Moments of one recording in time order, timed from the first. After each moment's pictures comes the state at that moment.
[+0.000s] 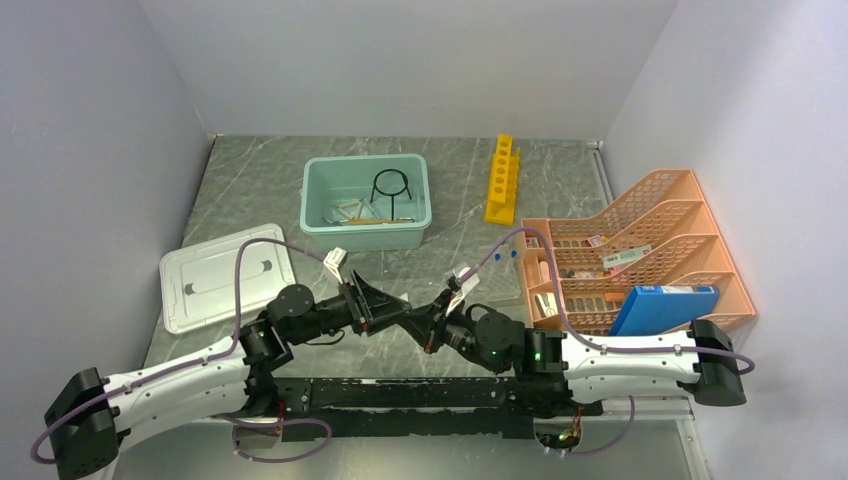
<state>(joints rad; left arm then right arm) -0.97 0.74 0.28 0.38 0.17 -1.42 1.44 0.87 0.49 0.28 0.47 0.52</state>
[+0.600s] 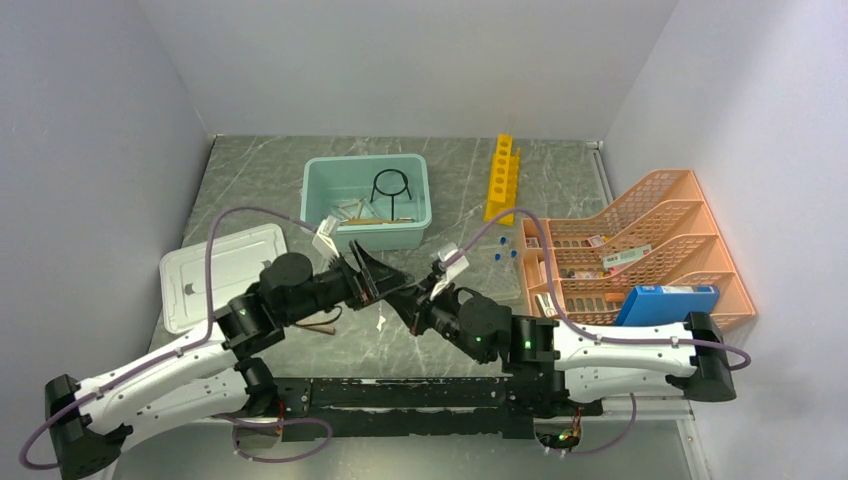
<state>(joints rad) -0.94 0.76 0.59 0.02 0.08 -1.24 1.44 0.97 0.69 0.18 0.57 0.42</state>
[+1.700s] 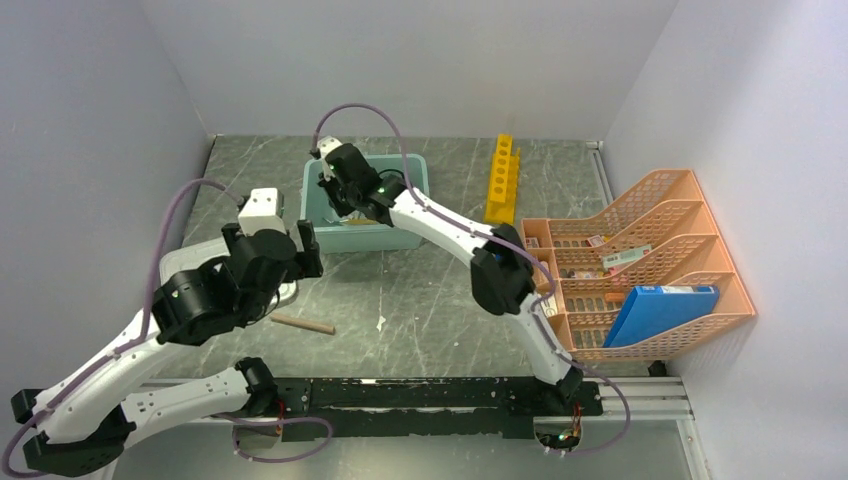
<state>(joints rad) -0.94 0.82 1.17 -0.97 -0.78 -0.62 0.90 2.23 2.06 -0.38 0.08 0.08</state>
